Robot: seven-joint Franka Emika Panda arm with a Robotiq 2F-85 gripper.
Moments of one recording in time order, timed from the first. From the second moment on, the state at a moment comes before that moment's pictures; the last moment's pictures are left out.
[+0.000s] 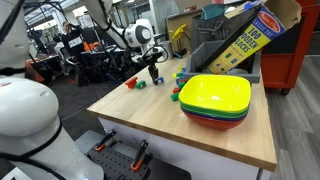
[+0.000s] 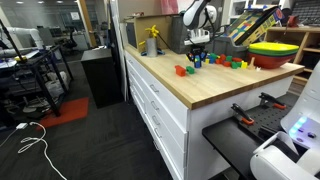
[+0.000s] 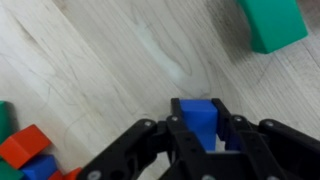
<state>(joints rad) 0.13 0.40 -0.08 -2.00 -0.03 2.25 0.76</state>
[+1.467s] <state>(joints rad) 0.11 0.22 0.02 -2.11 0.03 2.16 0.27</state>
